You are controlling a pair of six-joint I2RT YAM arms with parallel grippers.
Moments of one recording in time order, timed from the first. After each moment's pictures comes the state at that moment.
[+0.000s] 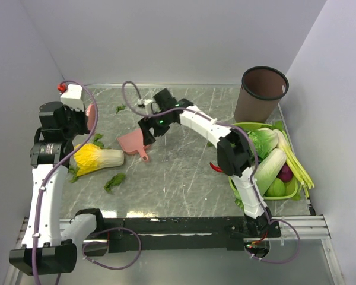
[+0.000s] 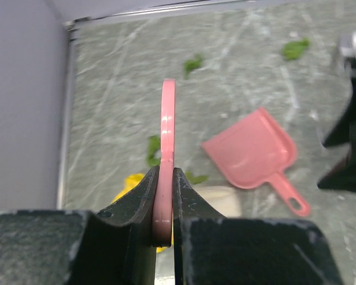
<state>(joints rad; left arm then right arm) 0.04 0.97 1.19 -0.59 0.08 0.10 0.69 2.25 2.07 -0.75 -0.55 -0.05</state>
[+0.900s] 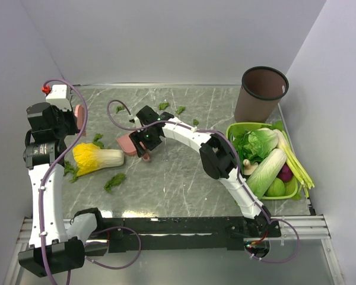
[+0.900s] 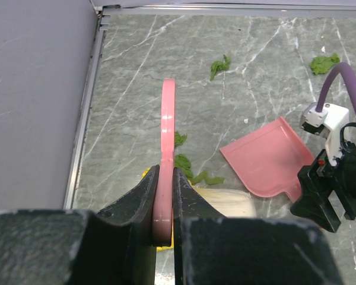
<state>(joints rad) 0.22 0.96 1.19 -0.59 0.12 0.08 0.83 2.44 2.16 -0.79 -0.28 0.15</state>
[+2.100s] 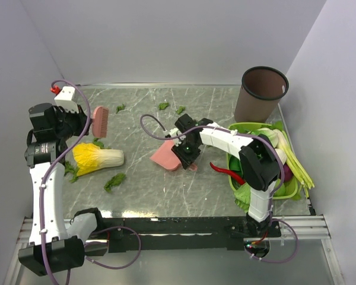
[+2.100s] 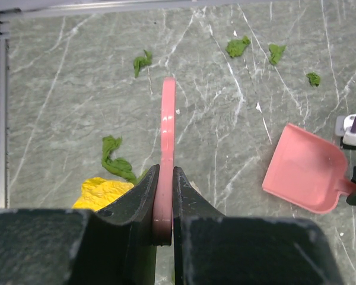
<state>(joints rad) 0.22 0.96 1.17 -0.59 0.41 0.06 0.69 1.88 1.39 -0.83 -0.25 -0.15</state>
